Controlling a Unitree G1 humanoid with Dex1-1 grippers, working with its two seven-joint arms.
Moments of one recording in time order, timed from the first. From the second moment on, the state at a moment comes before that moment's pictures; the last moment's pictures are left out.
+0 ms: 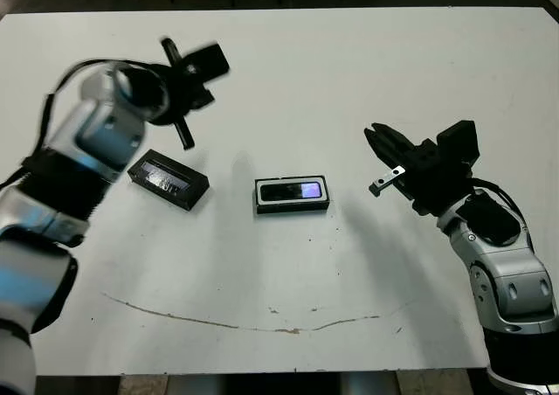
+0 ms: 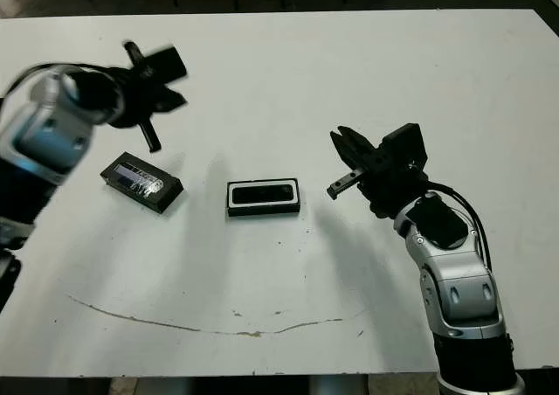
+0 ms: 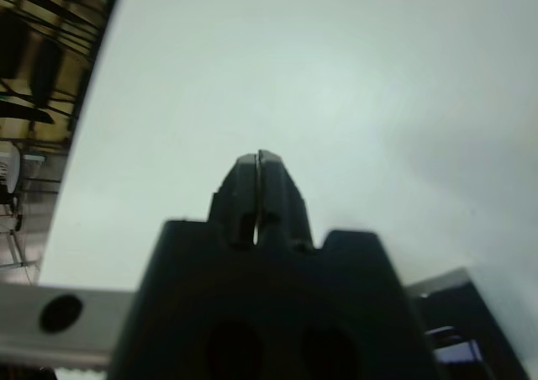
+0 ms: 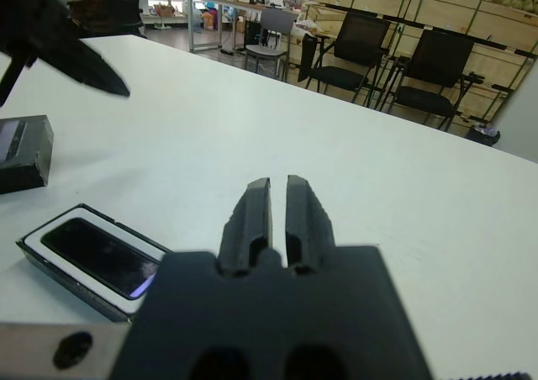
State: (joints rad) left arm -0.96 0.62 -0.56 0.34 0.26 0.57 -0.87; right arm -0.23 -0.39 0.00 -0.30 0.17 0.39 0.44
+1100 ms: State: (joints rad) left arm -0.91 0.68 -0.64 0.35 0.45 0.32 -1.25; right arm -0.21 -0.39 0.01 -0.29 0.18 0.39 0.44
